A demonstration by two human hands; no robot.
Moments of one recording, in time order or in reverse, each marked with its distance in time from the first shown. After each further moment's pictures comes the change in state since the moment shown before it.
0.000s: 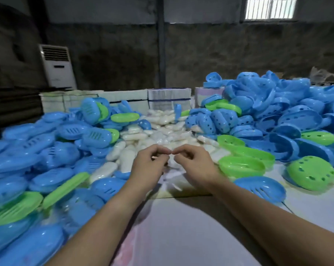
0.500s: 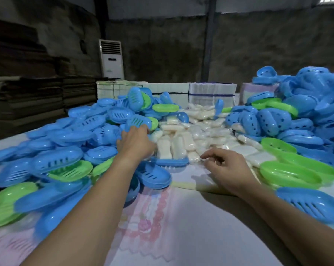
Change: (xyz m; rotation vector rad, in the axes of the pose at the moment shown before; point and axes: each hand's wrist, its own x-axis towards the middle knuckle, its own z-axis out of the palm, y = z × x) left_hand 0.031 -0.006 -0.098 1.051 0.220 -0.267; right_hand -0.012 -0.006 0.005 -0.126 -0.148 -0.147
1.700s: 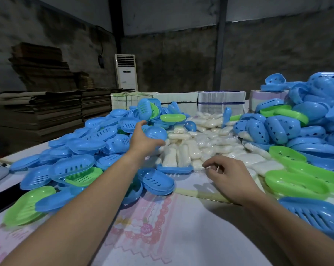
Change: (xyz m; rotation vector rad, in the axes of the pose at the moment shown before) left_hand 0.015 0.001 -0.003 -0.811 0.135 -0.080; right_hand -0.001 -0.007 -0.007 -0.054 -0.092 -0.007
